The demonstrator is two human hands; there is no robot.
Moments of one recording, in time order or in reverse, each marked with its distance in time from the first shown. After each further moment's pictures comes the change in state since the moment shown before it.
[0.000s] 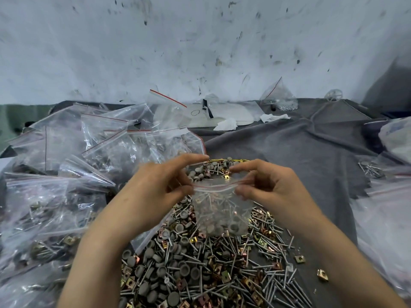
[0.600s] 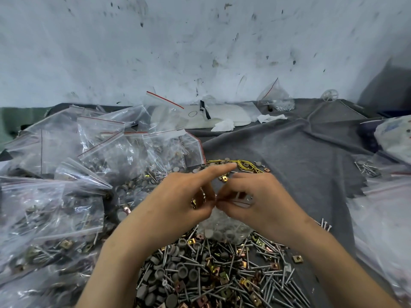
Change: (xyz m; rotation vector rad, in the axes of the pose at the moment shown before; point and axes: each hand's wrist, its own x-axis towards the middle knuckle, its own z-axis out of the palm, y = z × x) left_hand 0.004 0.024 0.019 -0.016 -0.114 0.178; right_hand -0.002 -0.018 0.014 -0.475 -0.127 -0.257
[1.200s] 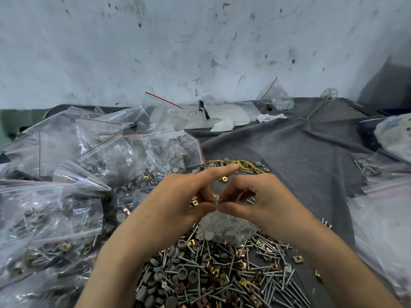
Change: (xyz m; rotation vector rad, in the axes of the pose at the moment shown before) left_hand -0.001 0.000 -0.001 0.009 0.003 0.017; right_hand -0.002 -0.001 -0.005 0.218 -0.043 0.179
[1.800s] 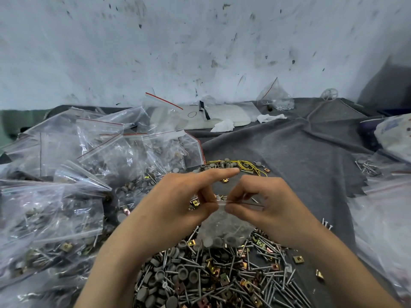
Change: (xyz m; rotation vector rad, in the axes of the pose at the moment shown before) left_hand -0.002 -0.001 -0.002 -0.001 0.050 0.072; right_hand -0.008 0.013 -0.001 -0.083 0.100 -0.197
